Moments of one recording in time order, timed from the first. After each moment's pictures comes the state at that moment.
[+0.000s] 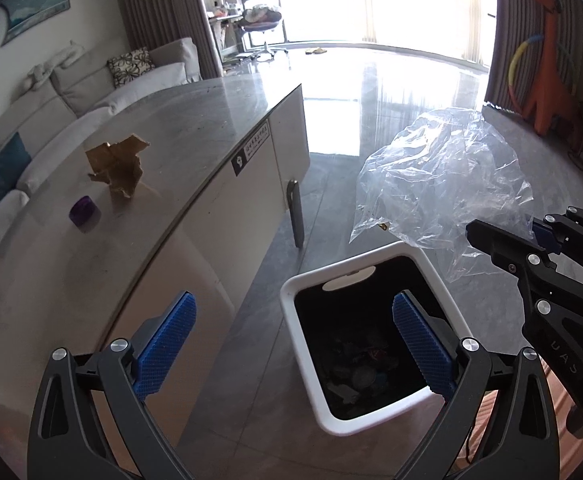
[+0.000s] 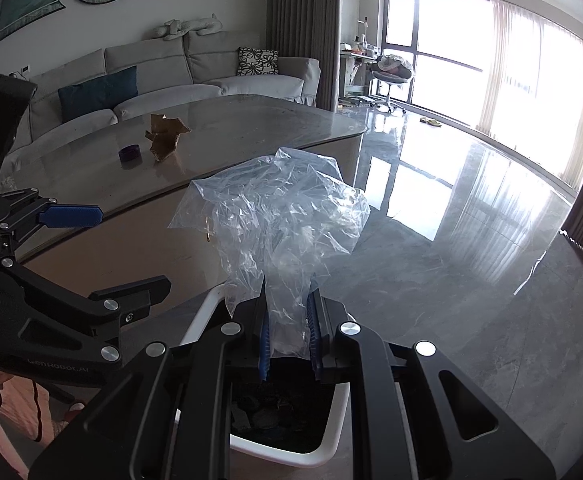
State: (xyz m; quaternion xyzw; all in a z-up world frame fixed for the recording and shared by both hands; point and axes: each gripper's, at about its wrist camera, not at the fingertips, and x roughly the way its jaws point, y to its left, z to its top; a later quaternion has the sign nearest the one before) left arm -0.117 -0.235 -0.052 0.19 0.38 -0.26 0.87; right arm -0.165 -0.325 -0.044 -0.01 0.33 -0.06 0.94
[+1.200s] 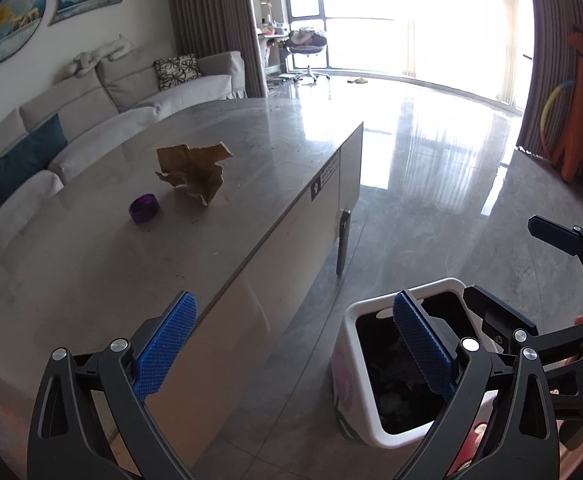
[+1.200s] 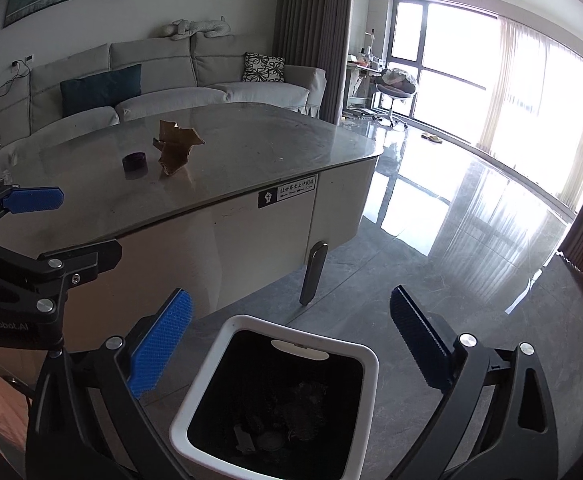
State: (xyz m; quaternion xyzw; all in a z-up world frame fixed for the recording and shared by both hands) left arm -0.089 -0.170 -0.026 0.13 0.34 -0.21 0.91; right arm -0.120 -0.287 -0.029 -0.04 0.31 -0.06 0.95
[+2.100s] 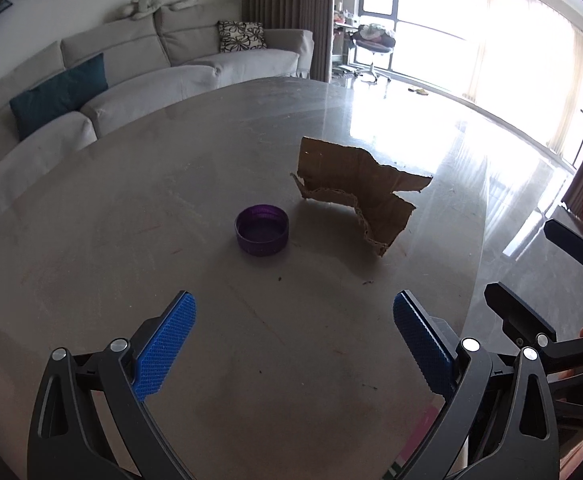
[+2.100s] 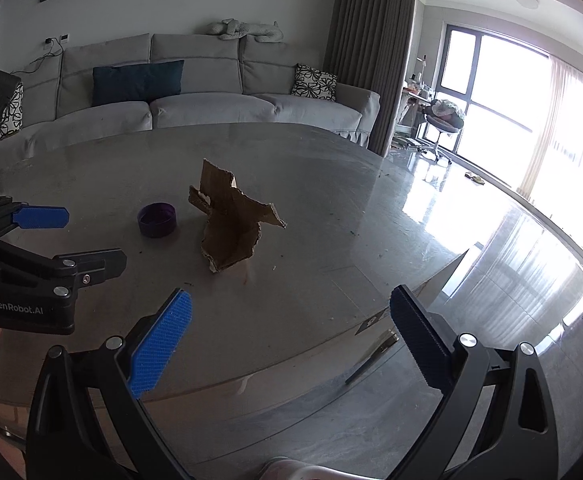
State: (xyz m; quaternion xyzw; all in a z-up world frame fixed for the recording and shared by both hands) left arm 0.093 -0.069 -0.046 0.05 0.39 -0.13 0.91; right arm 0.061 -0.205 -0.029 -0.09 0.29 0.01 0.95
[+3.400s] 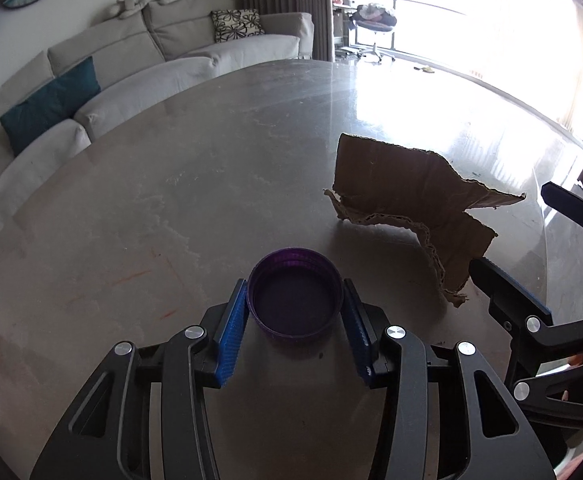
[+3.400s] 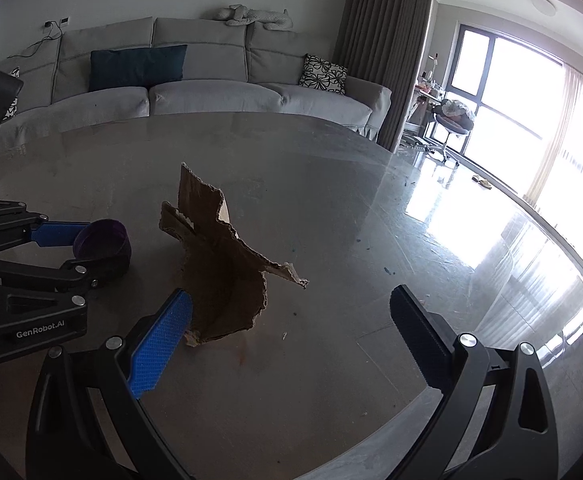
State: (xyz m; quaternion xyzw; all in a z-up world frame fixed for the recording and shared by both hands) left arm 0.155 -0.083 -0.062 0.09 0.41 -0.12 0.90; right arm 0.133 -0.191 -0.051 -0.11 0.30 0.01 0.95
